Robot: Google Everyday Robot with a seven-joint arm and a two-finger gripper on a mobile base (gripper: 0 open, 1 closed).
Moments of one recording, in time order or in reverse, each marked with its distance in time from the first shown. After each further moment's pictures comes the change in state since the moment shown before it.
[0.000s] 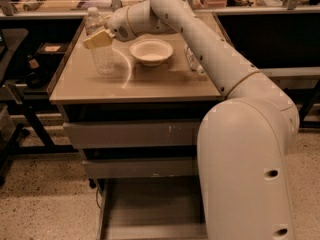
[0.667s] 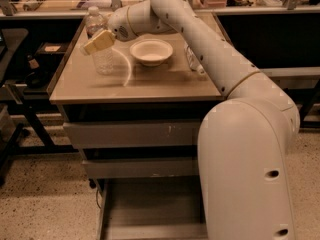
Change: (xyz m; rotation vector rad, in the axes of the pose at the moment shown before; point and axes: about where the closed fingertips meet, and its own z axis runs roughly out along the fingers) arm 0.000 0.000 0.000 0.000 0.000 0.000
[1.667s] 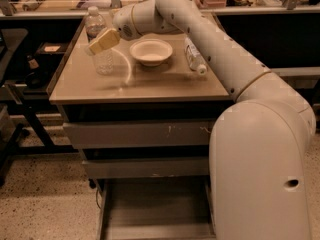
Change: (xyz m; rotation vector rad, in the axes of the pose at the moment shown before) arm 0.001 -0.010 -0.022 0.077 0.003 -0.016
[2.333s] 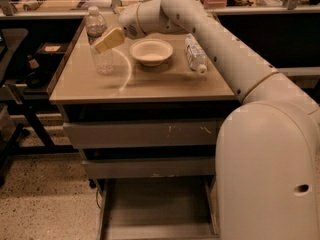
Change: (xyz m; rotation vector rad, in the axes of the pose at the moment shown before) arm -0.001 -0.007 -0.011 0.039 -0.003 -0.019
